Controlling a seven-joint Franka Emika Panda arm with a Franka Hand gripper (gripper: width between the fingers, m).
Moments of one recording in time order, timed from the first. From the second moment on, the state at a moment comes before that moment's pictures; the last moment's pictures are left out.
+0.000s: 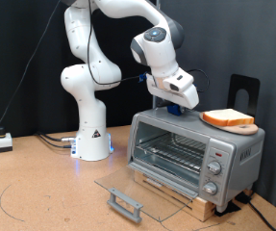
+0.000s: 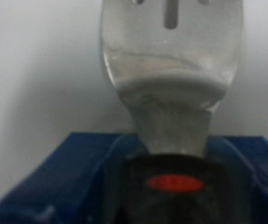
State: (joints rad) arm 0.25 -0.52 0.18 -2.73 0.68 2.10 -1.08
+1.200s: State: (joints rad) arm 0.21 -0.66 0.10 -2.72 0.65 2.02 -1.11
